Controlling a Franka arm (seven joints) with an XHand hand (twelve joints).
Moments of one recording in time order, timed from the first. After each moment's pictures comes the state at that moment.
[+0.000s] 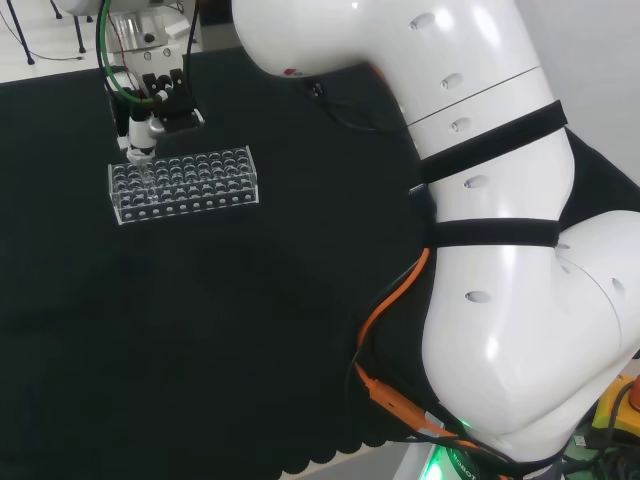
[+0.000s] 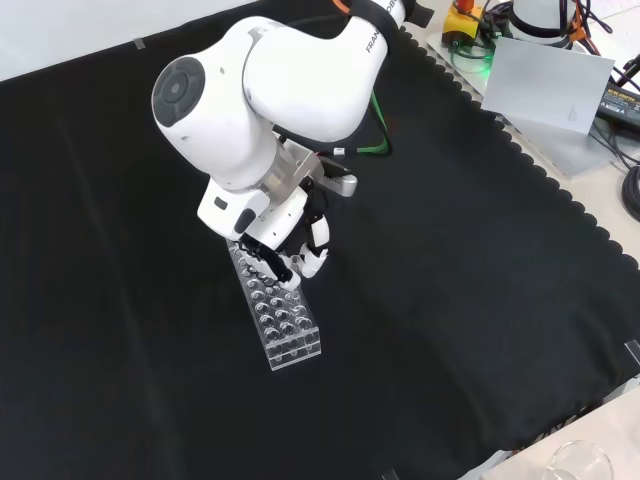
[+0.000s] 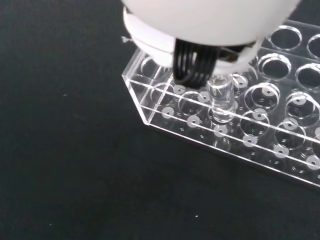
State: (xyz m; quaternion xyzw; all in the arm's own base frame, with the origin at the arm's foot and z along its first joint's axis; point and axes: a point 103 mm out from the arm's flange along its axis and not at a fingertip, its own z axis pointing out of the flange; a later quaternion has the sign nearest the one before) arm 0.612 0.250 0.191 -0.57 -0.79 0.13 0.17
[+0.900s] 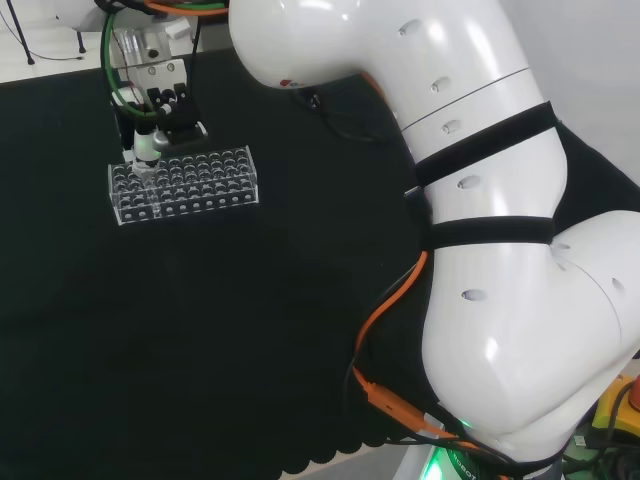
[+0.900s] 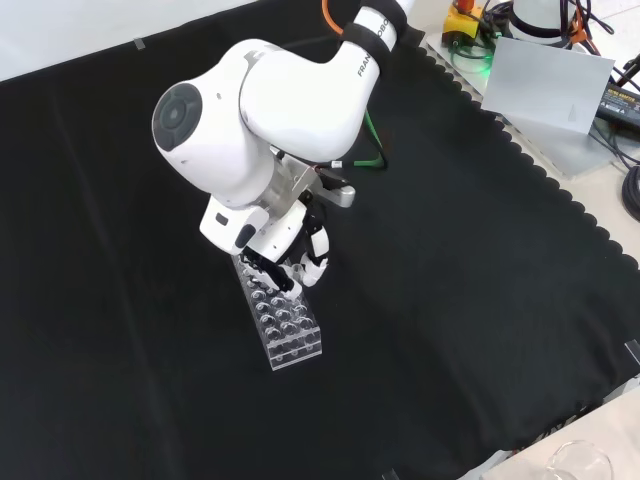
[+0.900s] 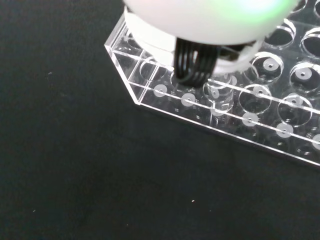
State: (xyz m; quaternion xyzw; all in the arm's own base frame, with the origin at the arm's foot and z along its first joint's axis) arm 0.612 0.249 0.165 -0.57 -0.79 0.14 0.18
